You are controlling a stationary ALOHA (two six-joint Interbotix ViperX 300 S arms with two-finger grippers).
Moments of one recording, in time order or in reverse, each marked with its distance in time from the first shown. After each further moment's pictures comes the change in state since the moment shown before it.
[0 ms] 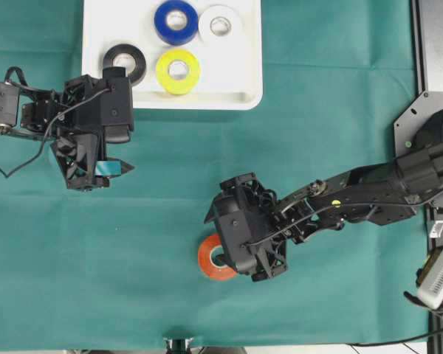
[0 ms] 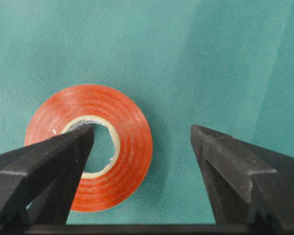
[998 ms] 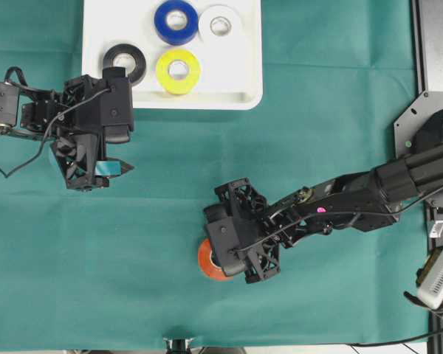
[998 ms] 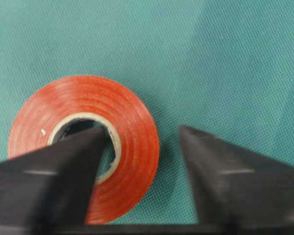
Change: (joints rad) left arm -0.002 0.000 0.002 0.000 0.000 0.000; right arm 0.003 0.075 -0.032 0.002 0.002 0.000
